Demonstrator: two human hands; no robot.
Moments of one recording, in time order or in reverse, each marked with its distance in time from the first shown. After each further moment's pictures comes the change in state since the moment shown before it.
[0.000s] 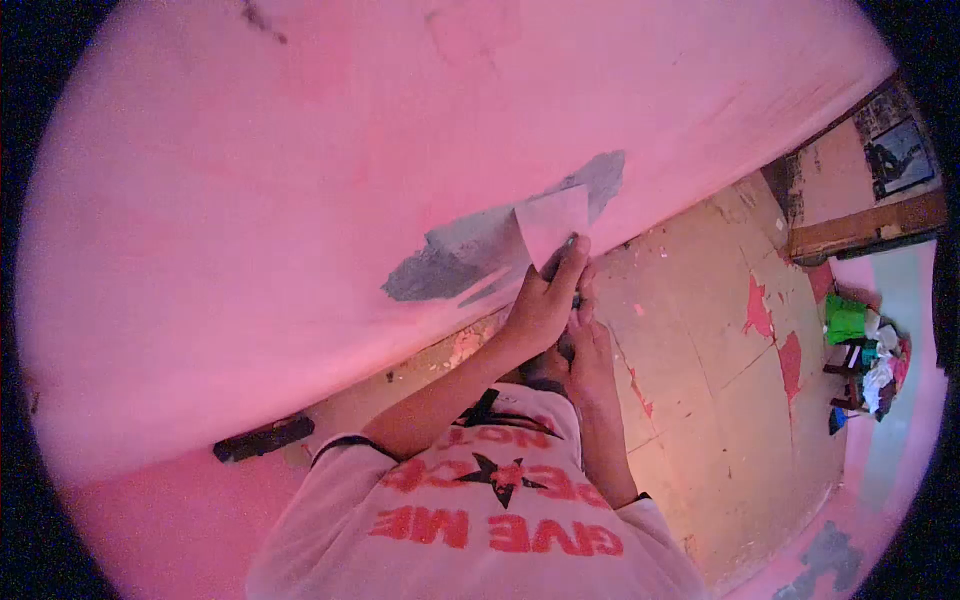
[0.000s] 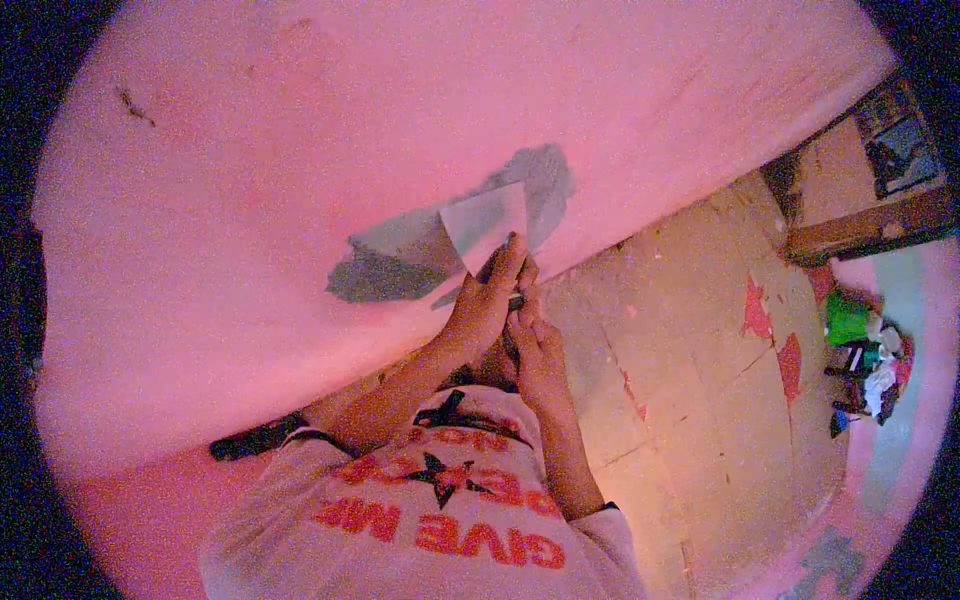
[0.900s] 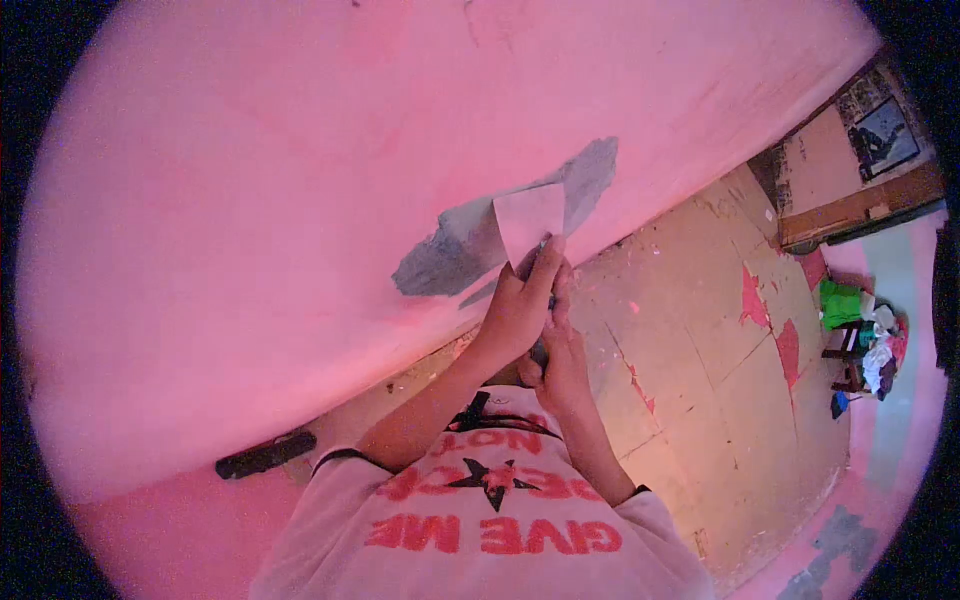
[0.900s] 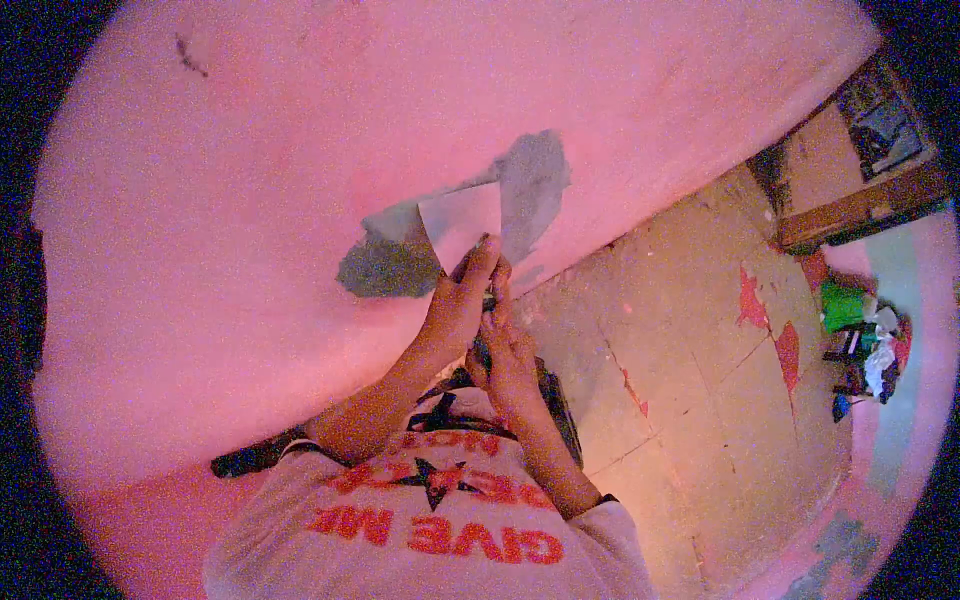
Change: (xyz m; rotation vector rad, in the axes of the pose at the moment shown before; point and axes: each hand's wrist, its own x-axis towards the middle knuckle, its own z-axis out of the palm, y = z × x) left_hand -0.021 0.015 -0.020 0.141 0.056 0.026; right_hand -0.018 0.006 0.035 -0.275 -0.060 -0.272
